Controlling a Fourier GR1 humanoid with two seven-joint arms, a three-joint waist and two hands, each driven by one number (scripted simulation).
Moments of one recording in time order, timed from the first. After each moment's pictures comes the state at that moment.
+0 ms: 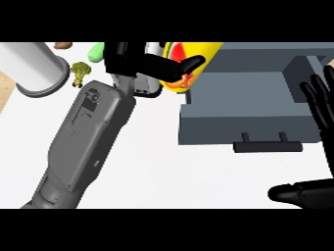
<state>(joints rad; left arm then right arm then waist) -0.92 0.00 -0.06 -1.14 0.21 0.23 -0.16 -0.09 -0.11 -0.11 -2.06 -0.18 0.16 0.15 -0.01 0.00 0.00</state>
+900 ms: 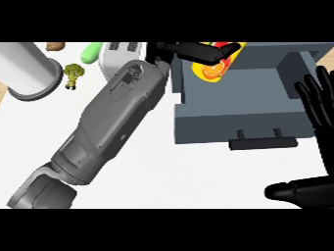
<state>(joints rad) -1.22 0.00 -0.23 -0.63 0.43 0.39 -0.30 -0.09 -0.11 -0.10 -2.03 -0.17 0.18 0.12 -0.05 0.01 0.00</state>
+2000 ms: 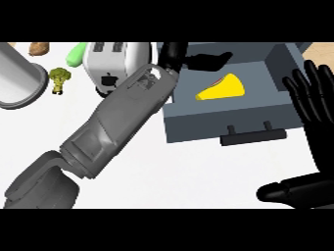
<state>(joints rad) -1.33 0.00 -0.57 -0.37 0.59 0.48 -0.32 -0.14 -0.09 -0.06 -2.01 -0.19 0.19 0.12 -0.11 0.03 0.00</state>
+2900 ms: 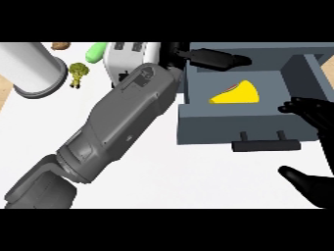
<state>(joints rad) -1.28 0.01 -0.46 -0.55 0.77 0.41 -0.44 -0.10 -0.13 -0.12 -2.04 -0.32 0.27 0.14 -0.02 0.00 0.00</state>
